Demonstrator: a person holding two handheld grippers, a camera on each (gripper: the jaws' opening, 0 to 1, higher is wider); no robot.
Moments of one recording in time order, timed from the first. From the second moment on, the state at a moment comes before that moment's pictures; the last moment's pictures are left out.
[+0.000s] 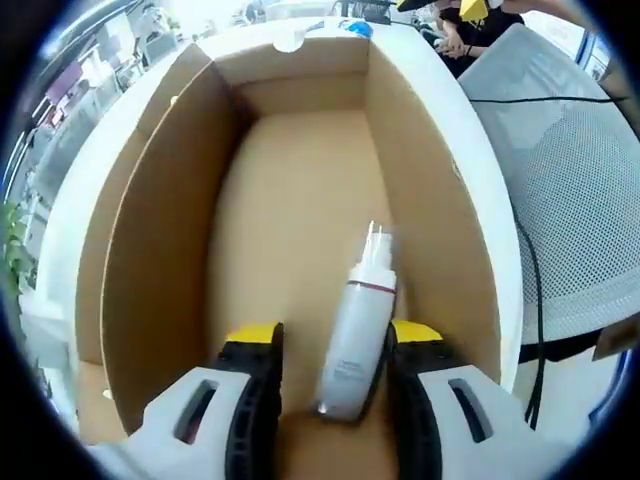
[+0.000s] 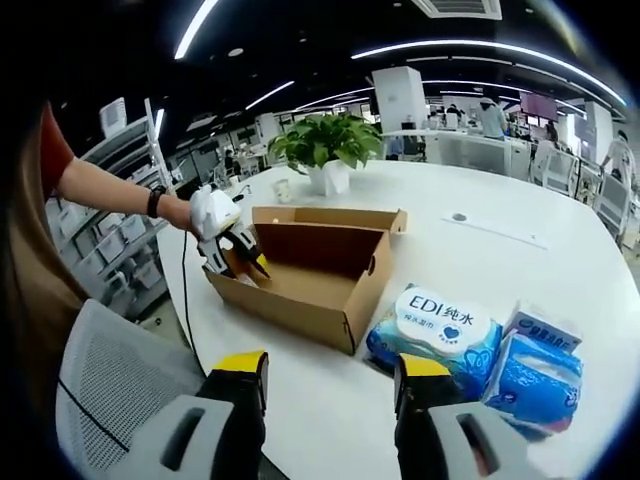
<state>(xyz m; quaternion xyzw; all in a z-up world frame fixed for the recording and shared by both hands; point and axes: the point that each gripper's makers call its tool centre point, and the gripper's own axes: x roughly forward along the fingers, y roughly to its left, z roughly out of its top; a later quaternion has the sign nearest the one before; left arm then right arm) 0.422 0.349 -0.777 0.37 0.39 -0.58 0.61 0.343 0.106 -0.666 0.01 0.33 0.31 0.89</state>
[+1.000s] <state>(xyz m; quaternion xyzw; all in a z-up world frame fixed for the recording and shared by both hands) 0.428 0.339 -0.767 0.39 0.36 -0.59 0.61 0.345 0.131 -0.673 0.01 0.34 0.33 0.88</state>
